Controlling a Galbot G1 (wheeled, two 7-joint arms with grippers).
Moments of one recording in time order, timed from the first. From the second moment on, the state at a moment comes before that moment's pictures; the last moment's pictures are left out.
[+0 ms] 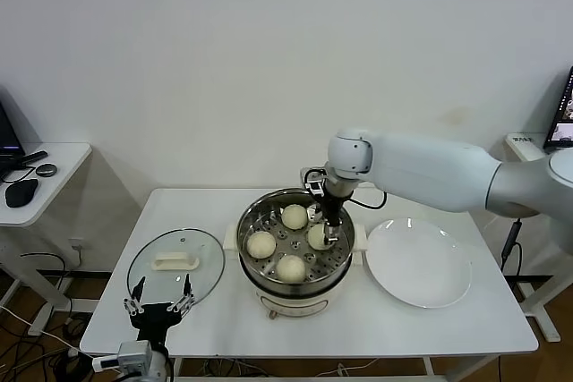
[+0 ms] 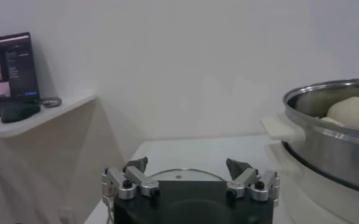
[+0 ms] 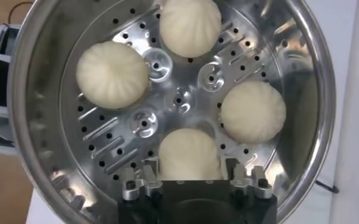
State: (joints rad) left arm 1.64 -1.60 -0.62 -2.18 0.09 0.26 -0.05; right arm 0.55 1.12 -1.38 1.25 0.47 -0.51 -1.05
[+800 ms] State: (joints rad) left arm 1.66 -1.60 -0.66 -2.19 -0.01 0.11 -0.12; right arm 0.09 0.82 -0.53 1.38 0.62 -0.32 -0.56
